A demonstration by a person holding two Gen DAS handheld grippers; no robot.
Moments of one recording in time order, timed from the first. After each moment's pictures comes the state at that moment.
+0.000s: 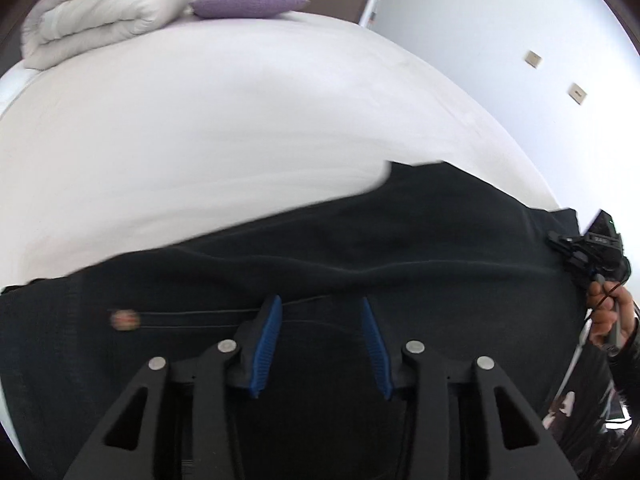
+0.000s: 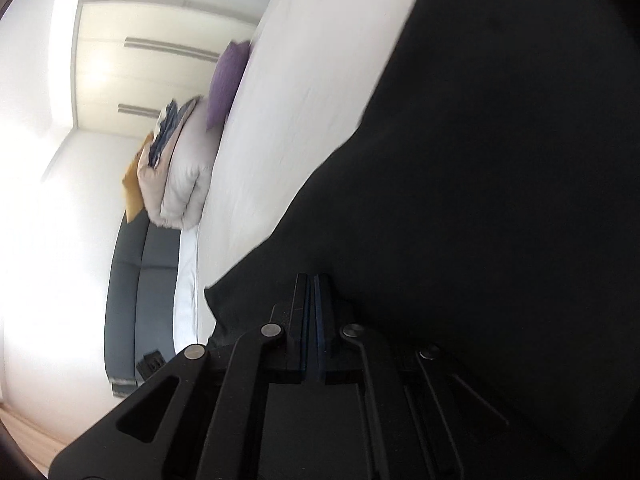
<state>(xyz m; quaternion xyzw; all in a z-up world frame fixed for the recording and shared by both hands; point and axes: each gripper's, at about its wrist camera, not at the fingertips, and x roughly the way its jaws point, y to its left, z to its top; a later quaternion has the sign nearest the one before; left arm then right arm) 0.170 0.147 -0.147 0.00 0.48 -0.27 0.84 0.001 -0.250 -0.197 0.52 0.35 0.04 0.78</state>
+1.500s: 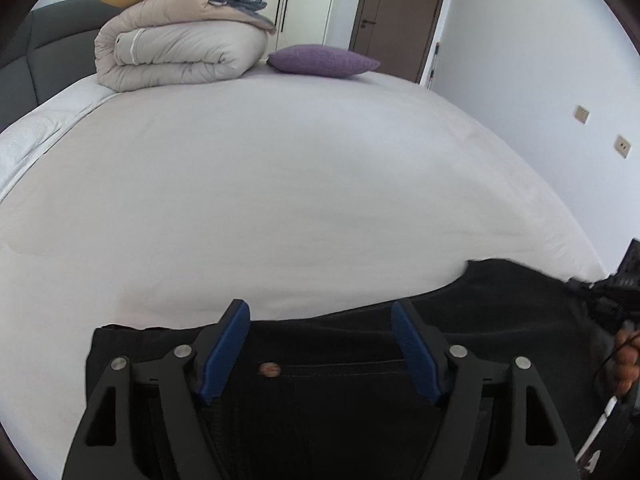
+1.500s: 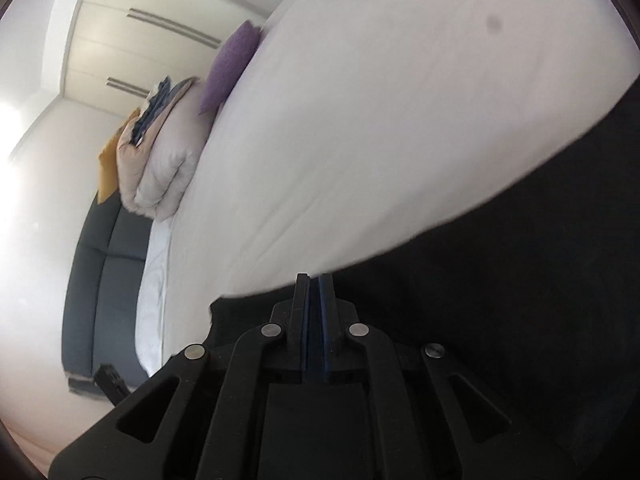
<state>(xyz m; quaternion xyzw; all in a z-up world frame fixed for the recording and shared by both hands) 0.188 0.175 -0.106 -0.03 0.39 -0.18 0.90 0.085 -0.250 -0.144 0.44 0.39 0.04 0.81</state>
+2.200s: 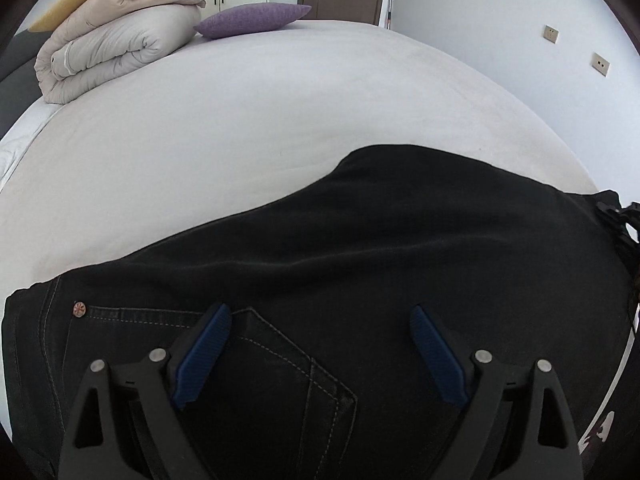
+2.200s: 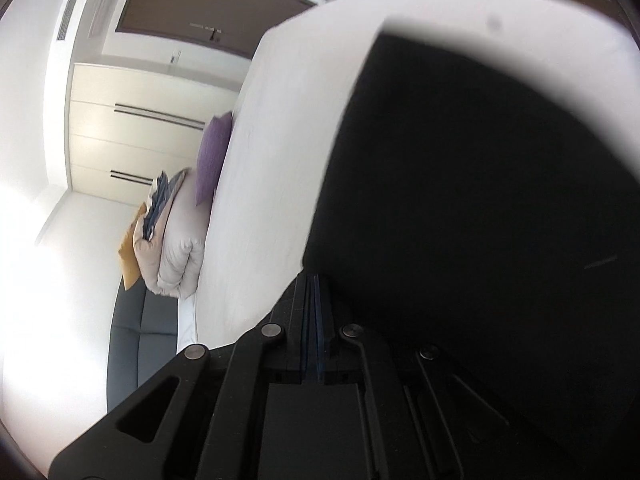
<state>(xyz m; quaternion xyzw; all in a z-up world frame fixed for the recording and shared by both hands) 0.146 0.061 -0.151 0.07 0.46 -0.20 0.86 -0.026 -0.464 -0.153 0.54 0.27 -0.04 0.80</state>
